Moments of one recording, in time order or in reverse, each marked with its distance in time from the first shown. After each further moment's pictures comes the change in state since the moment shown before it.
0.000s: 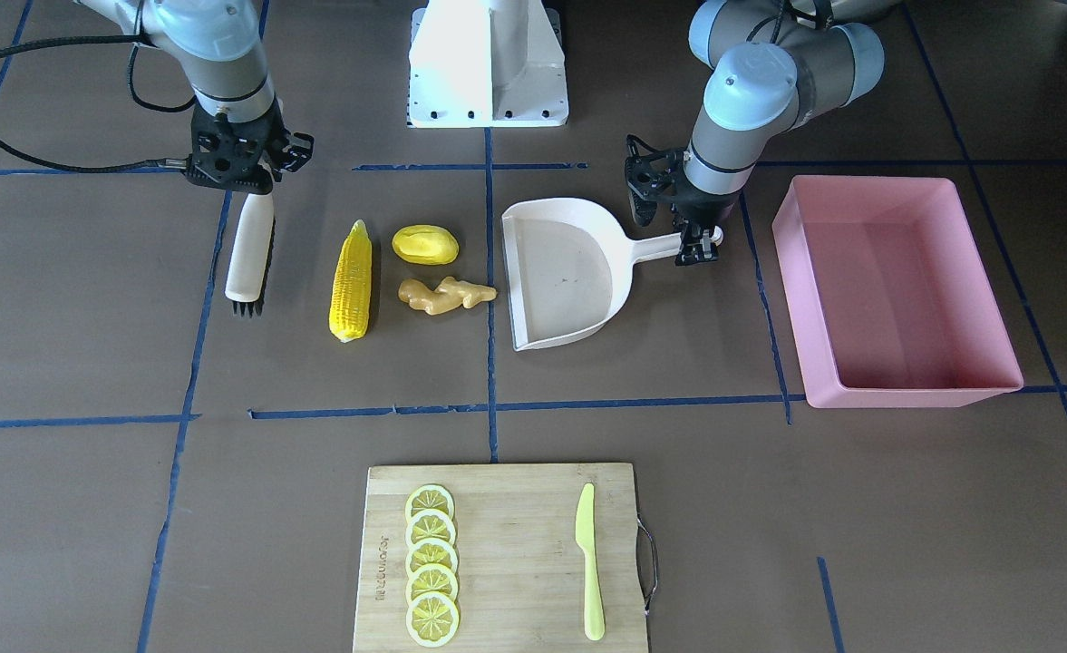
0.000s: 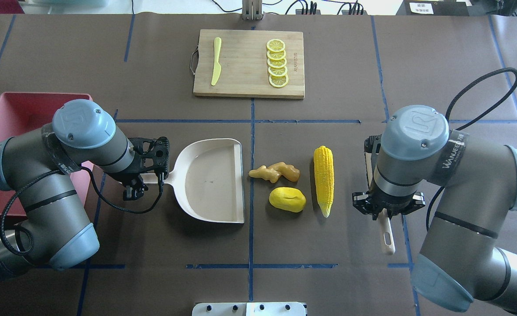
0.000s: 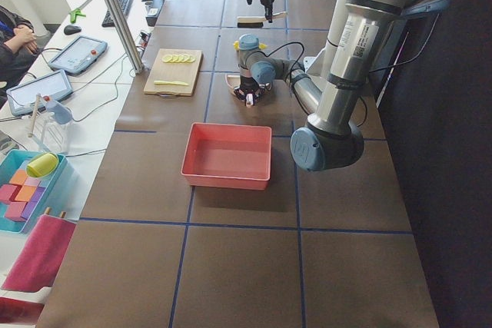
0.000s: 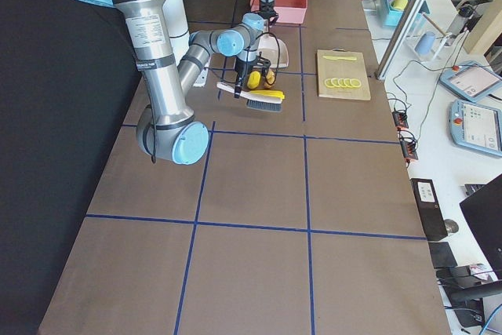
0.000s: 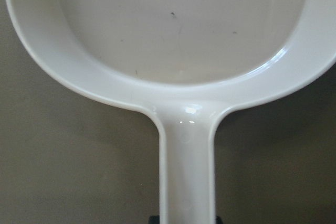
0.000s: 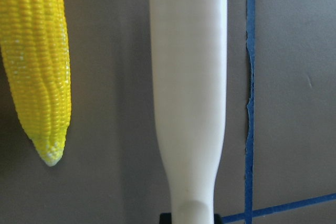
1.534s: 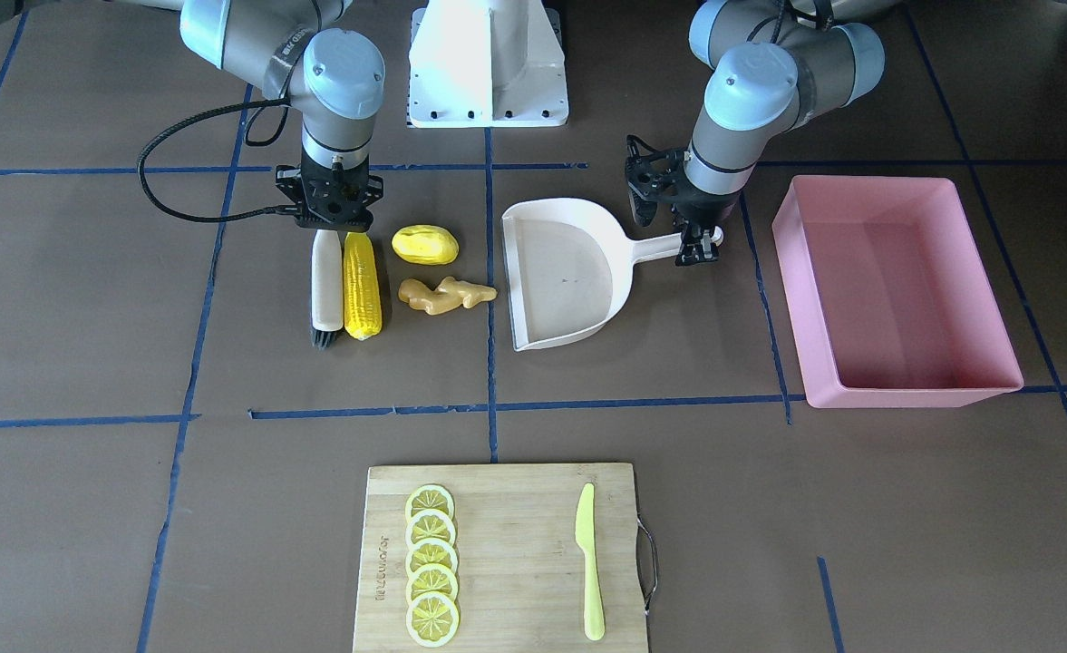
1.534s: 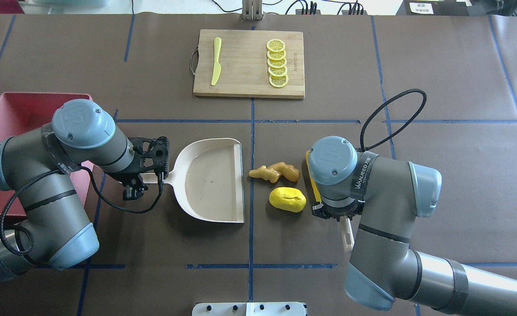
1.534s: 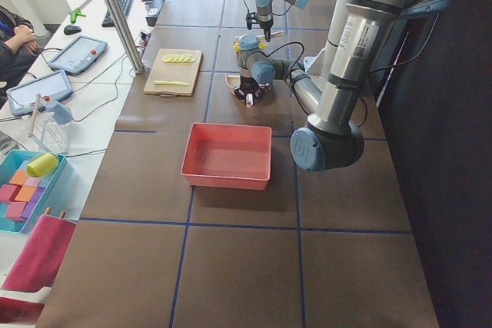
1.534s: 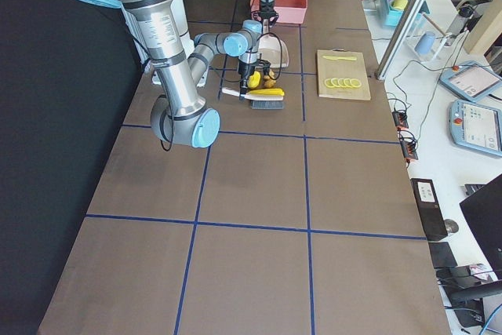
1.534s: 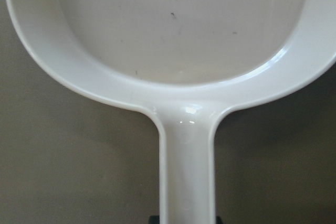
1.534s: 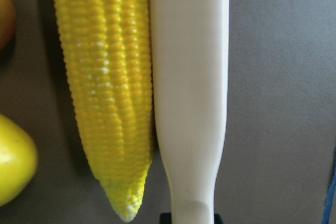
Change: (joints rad) left arm -0.001 0.001 0.000 -0.001 0.000 0.000; right arm -0.102 0.160 -0.250 0.078 -0.124 -0.015
